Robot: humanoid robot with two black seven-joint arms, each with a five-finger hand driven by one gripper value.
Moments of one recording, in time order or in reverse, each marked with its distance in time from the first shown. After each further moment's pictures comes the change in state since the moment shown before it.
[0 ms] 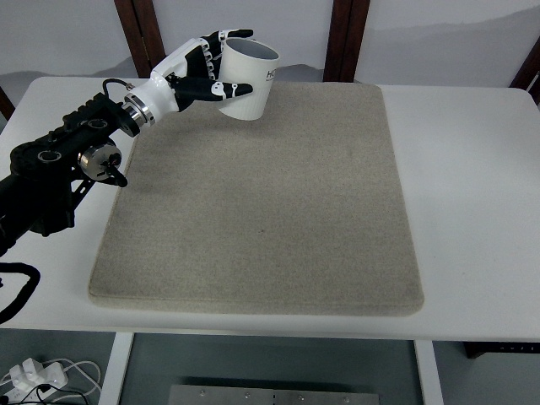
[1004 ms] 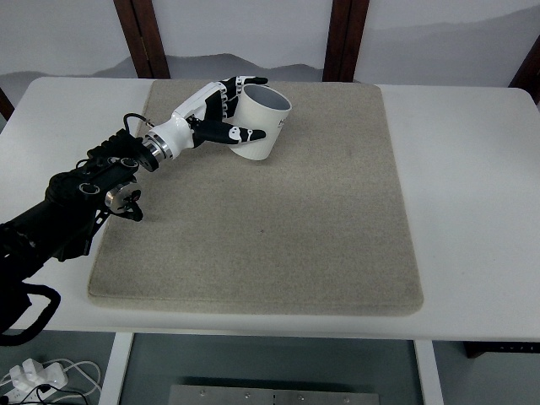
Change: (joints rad) left arm 0.042 -0.101 0.097 0.134 0.107 0.070 -0.102; right arm 0.000 0.000 0.000 0.000 0.000 0.000 0.000
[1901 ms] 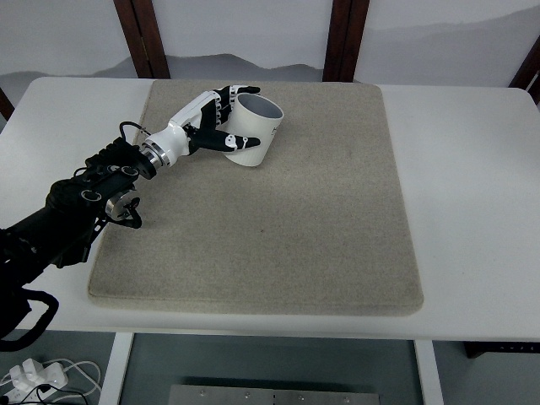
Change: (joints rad) left arm 0.017 -0.004 0.032 0.009 -0.012 0.051 0.000; right arm 0.000 0.000 0.000 0.000 0.000 0.000 0.000
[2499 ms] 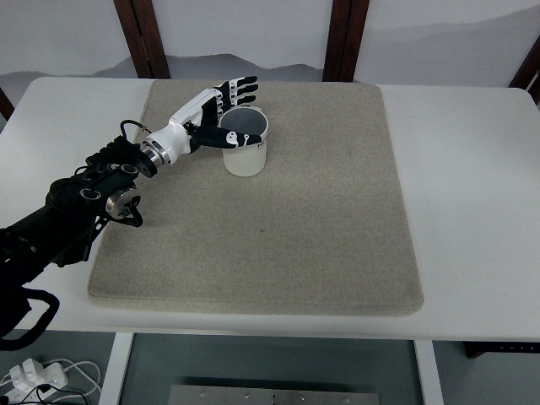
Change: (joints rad) left arm -0.003 0.002 -0.014 -0.009 -0.002 -0.014 0.000; right arm 0.000 0.000 0.000 0.000 0.000 0.000 0.000
